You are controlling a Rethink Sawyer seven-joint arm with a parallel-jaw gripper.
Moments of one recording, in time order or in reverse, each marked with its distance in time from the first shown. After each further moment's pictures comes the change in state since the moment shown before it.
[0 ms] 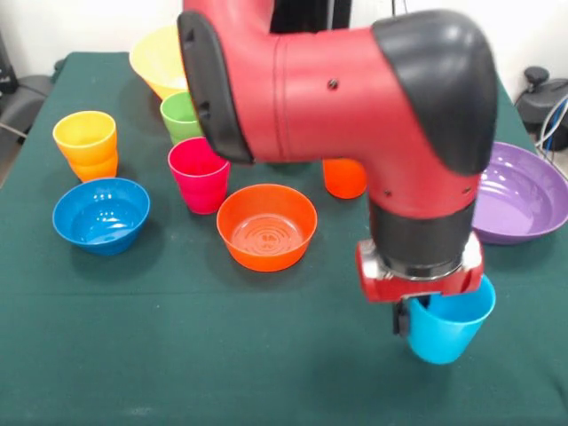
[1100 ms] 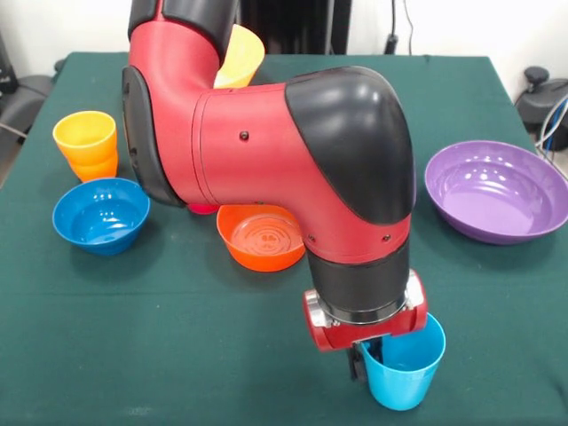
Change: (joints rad) arm -0.056 0.114 0.079 -0.170 -0.024 0.008 -0.209
